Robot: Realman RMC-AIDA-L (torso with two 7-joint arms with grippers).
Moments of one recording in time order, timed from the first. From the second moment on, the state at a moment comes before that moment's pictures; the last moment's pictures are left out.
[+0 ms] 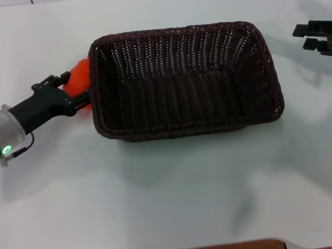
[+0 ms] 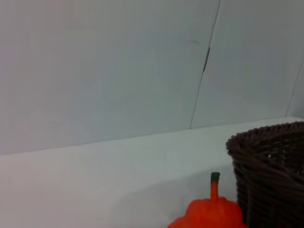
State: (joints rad) left arm -0.43 -2.03 -1.58 -0.25 0.72 -0.98 2.30; right arm 0.36 2.09 -0.59 -1.13 1.00 1.45 2.62
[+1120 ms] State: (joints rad) left arm -0.32 -2.06 -1.74 -0.42 0.75 -0.95 2.32; right arm 0.36 2.08 -0.57 -1.04 1.05 1.39 2.53
